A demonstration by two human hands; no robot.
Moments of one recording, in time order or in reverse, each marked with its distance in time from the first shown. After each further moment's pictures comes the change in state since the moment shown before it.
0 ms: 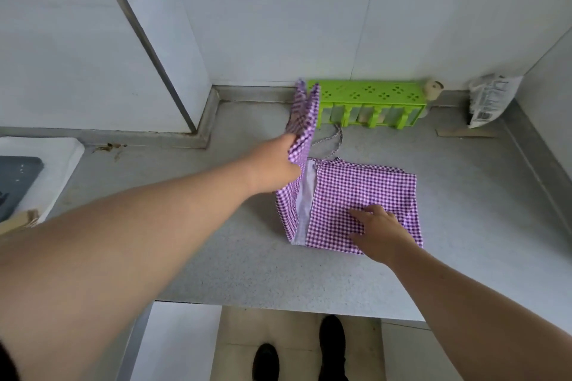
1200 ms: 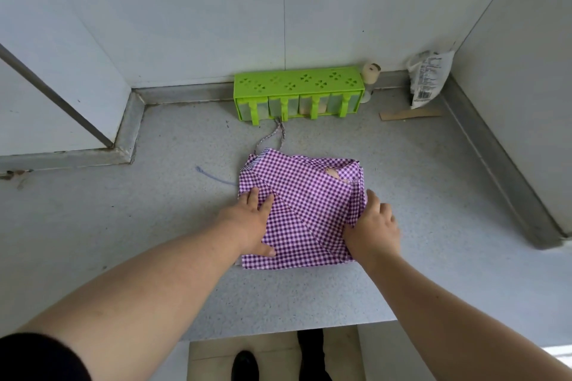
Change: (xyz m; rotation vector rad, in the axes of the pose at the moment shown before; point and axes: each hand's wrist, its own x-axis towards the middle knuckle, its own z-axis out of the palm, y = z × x) left_hand 0.047 -0.003 0.145 0.855 -0.481 -0.084; right_hand -0.003 0.073 -0.001 0.397 0.387 0.314
